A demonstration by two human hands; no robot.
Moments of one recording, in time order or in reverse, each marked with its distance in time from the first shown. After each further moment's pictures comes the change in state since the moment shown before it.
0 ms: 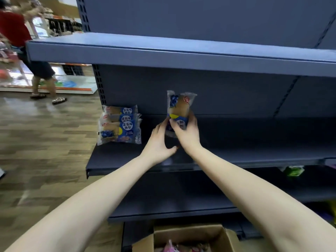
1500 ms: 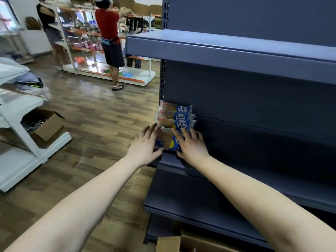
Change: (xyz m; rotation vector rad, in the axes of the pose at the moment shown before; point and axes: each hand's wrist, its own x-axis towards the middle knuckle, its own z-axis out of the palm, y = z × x) left_hand -0.069 -0.123 -0.120 0.678 0.049 -0.242; right_hand -0.025 0.008 0.130 -1.169 -0.629 -0.742
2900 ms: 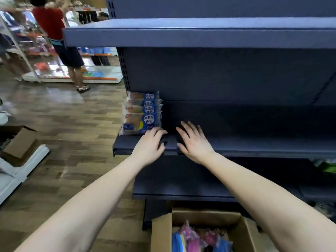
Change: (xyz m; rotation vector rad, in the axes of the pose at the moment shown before) left_hand -0.019 0.096 0.025 -0.154 -0.018 0.308; right_hand -0.111 0.060 0.018 0.264 0.100 0.119
